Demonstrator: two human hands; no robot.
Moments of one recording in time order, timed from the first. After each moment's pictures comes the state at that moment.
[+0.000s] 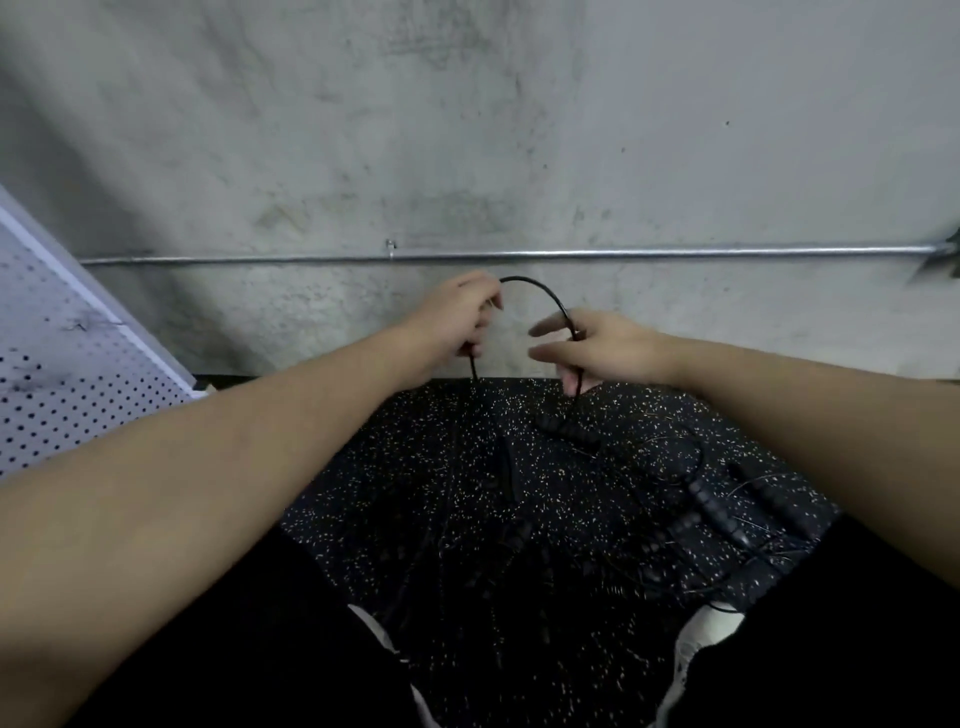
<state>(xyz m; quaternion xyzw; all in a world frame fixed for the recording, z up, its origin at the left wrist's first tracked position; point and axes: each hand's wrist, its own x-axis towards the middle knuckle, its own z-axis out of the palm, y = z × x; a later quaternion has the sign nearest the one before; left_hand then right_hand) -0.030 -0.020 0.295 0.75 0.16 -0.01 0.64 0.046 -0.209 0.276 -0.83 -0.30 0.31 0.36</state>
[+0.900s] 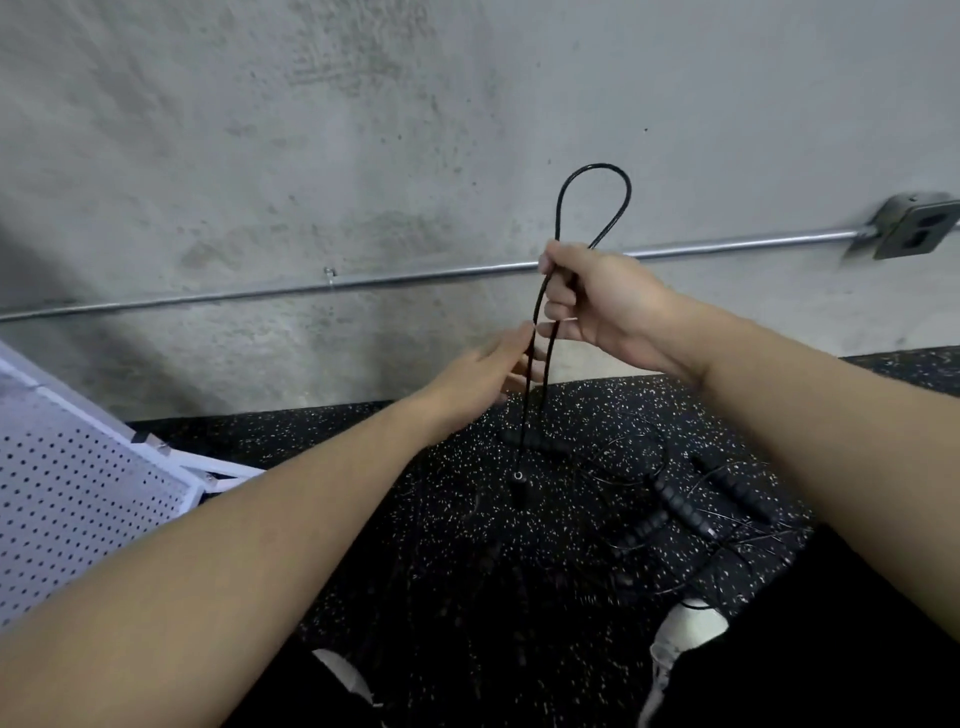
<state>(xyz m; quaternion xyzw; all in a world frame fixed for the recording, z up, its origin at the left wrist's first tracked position) -0.017 -0.095 0.273 0.80 0.09 -0.09 0.58 0.064 -0.238 0.329 -0.64 -0.11 0.29 0.71</state>
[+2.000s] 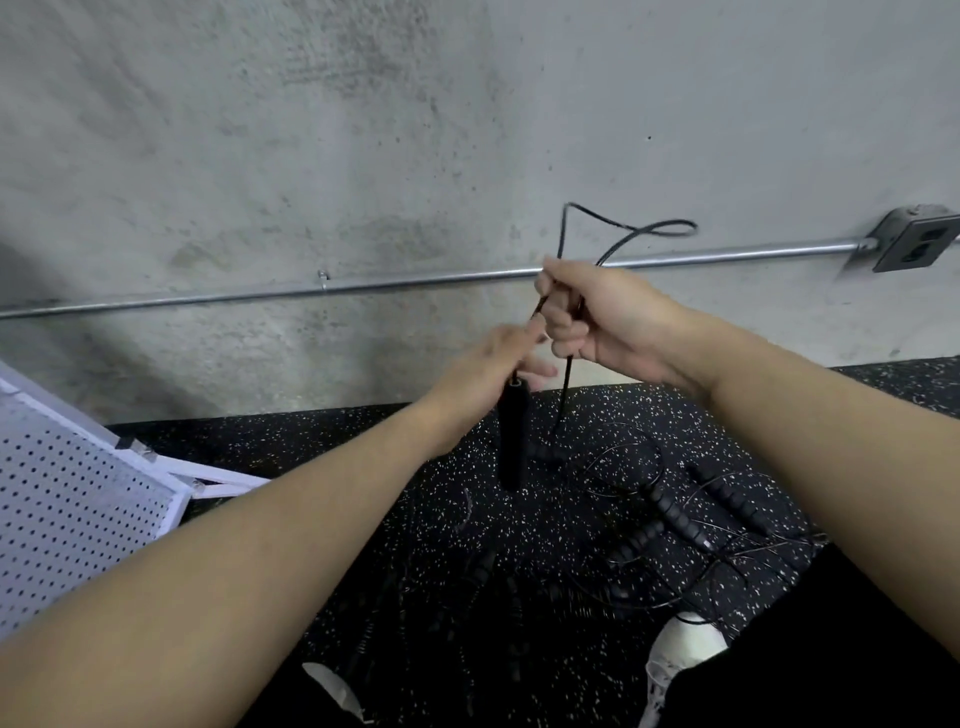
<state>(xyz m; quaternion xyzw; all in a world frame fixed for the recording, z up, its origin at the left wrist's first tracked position) -0.006 -0.098 0.276 0.76 0.08 -0.09 0.64 0.074 -0.238 0.325 -0.60 -0.12 0.34 0.71</state>
